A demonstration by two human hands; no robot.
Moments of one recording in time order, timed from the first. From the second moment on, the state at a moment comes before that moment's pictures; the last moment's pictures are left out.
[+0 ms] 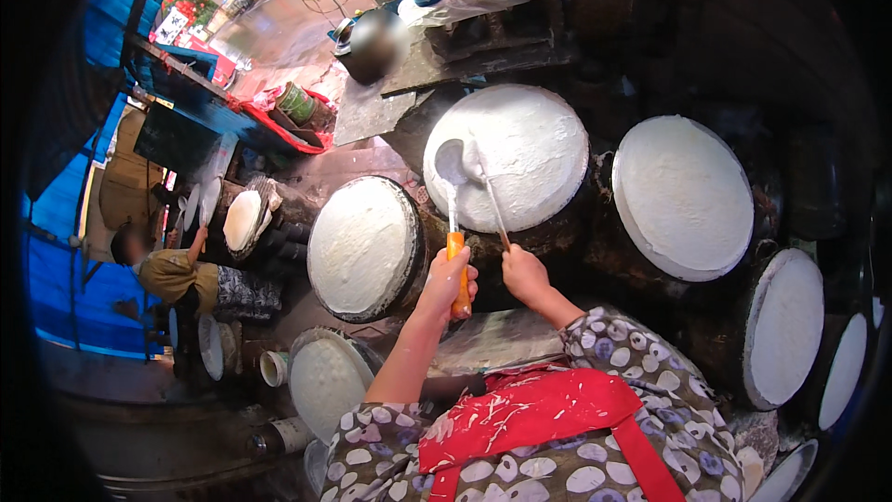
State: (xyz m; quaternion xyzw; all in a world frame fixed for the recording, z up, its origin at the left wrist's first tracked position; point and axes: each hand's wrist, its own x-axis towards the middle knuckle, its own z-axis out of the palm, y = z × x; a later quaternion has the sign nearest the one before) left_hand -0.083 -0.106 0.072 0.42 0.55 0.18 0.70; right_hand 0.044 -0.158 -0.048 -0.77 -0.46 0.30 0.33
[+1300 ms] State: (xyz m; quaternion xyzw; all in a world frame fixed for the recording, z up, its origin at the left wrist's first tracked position) left_hand -0.164 -0.160 0.139 0.08 0.26 0.24 0.93; right_hand 0.118 -0.255 -0.019 -0.79 -0.56 0.21 0.11
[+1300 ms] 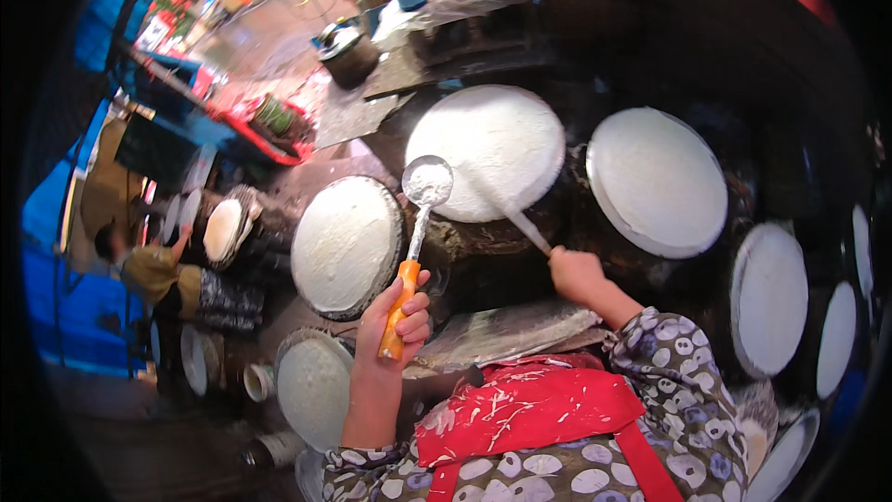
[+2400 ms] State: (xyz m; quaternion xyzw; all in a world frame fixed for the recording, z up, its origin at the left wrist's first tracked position) left_hand -0.122 -0.218 0.090 0.10 0.29 0.01 0.95; right_hand 0.111 -0.600 -0.025 -0.97 -0.09 0.10 0.21
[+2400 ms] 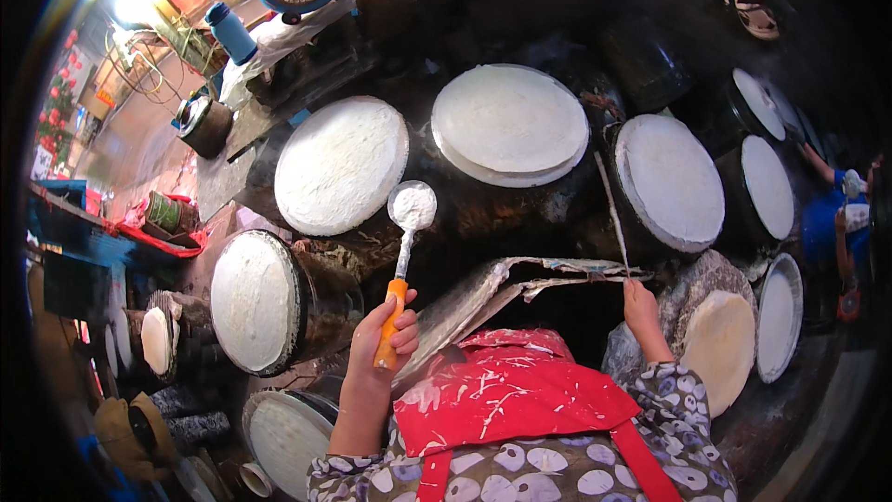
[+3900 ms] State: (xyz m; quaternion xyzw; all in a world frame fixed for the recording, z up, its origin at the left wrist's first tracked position) left_hand -0.053 -0.242 0.096 0.05 0.23 -0.18 0.95; right_hand 0.089 -0.867 0.146 -0.47 0.23 -0.55 0.65
